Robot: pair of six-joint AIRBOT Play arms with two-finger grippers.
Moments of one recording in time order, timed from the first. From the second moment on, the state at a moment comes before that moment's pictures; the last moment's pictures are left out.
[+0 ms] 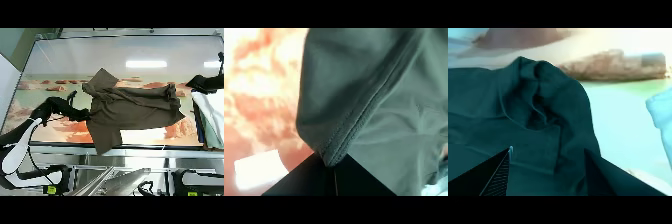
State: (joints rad) left arm -0.02 -1.41 0.85 -2.21 1.05 1.85; right arm -0.37 -1.52 1.39 2.12 -1.22 -1.87
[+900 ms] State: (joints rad) left arm 0.17 -1.38 0.91 -2.20 1.06 1.89; right arm -0.37 -1.75 1.10 2.18 -1.45 -2.09
